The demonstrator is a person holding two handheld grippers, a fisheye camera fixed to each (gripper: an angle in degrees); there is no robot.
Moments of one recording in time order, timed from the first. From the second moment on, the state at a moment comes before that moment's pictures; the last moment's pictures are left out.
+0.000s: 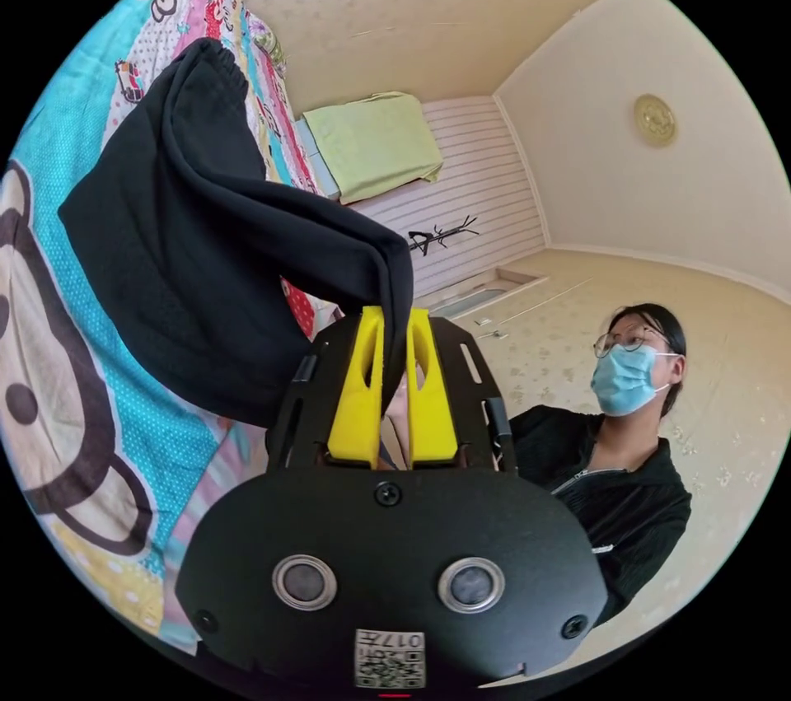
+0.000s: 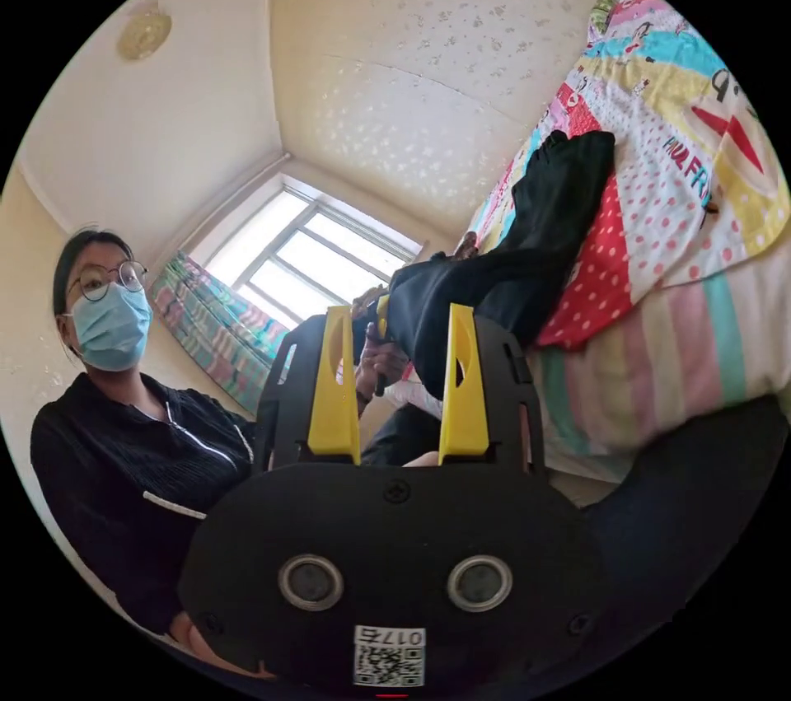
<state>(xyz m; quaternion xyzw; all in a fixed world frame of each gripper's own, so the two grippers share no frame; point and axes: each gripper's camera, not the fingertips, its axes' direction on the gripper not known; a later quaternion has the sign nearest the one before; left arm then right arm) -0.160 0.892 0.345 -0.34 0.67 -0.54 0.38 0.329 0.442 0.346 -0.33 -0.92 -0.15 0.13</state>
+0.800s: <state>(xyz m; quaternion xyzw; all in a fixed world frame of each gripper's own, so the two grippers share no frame) -0.183 0.959 0.267 -0.45 0.61 -0.52 0.40 0.286 0.477 0.342 -0.35 -0.81 -0.44 0.18</state>
